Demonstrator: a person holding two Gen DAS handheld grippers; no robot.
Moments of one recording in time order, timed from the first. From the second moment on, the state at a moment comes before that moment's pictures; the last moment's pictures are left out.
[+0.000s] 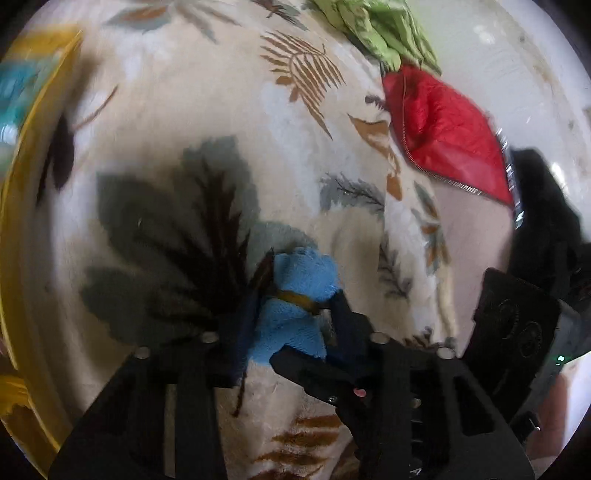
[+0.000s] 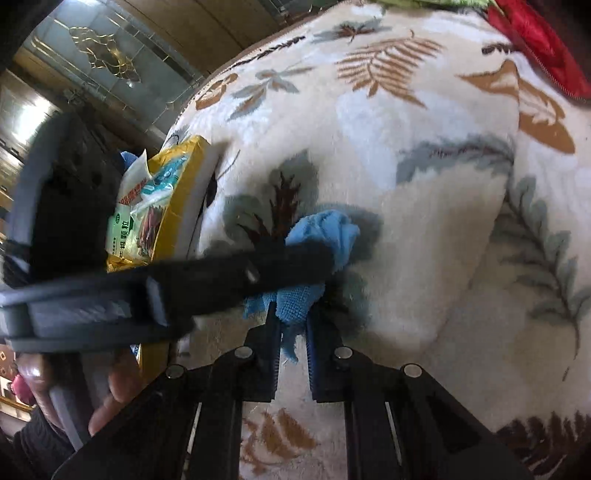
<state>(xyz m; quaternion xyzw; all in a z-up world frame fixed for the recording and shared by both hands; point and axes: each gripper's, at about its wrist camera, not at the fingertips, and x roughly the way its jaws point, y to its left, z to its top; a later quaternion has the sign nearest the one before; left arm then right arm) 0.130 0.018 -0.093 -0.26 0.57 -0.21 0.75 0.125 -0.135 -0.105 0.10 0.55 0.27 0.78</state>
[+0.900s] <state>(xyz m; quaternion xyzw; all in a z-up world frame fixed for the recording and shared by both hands) 0.059 0.186 0.002 -0.33 0.43 -0.11 0.83 0.108 0.021 -0.040 0.03 0.52 0.38 0.76</state>
